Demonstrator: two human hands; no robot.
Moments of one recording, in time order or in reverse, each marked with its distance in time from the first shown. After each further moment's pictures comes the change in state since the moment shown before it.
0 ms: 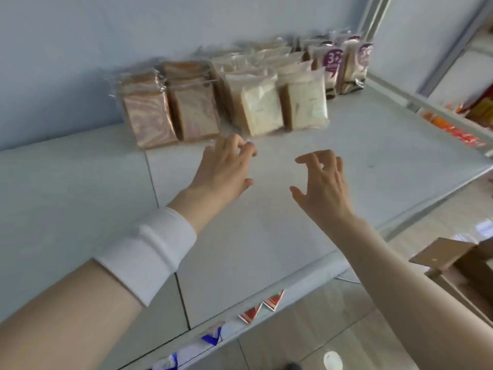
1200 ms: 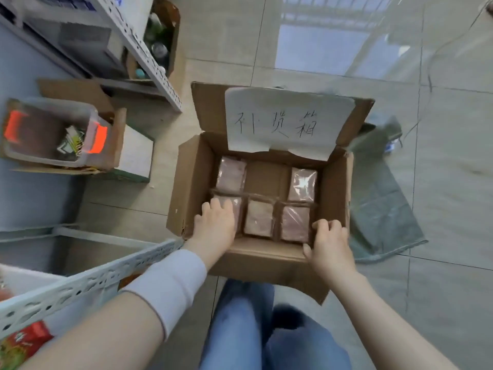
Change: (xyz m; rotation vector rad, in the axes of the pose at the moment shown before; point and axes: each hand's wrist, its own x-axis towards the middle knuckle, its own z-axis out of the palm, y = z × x) left_hand 0.210 0.801 0.572 0.168 -0.999 0.519; right_hand -0.272 0.879 0.060 0.172 -0.497 1.410
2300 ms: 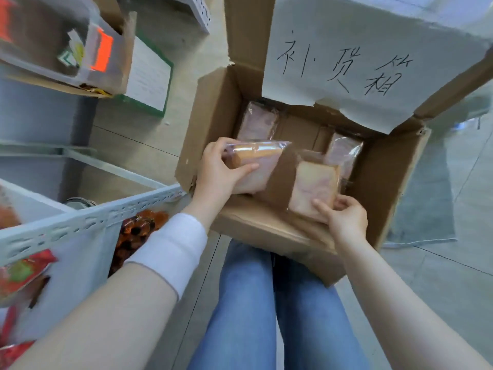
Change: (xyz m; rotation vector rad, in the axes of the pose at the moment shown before) left_hand 0.039 -0.032 0.023 -0.993 0.436 -0.177; right_hand 0.073 -0.007 0.042 0.762 -0.011 0.331
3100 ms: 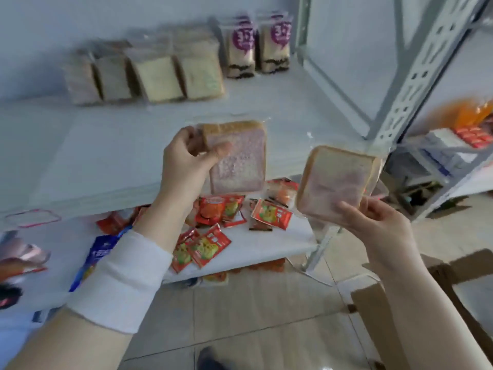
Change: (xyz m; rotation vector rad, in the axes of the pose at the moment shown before) left_hand -0.585 -0.074 -0.485 -0.598 1.215 0.151; right_hand -0.628 -0.019 0.023 -0.106 -0.931 -1.058
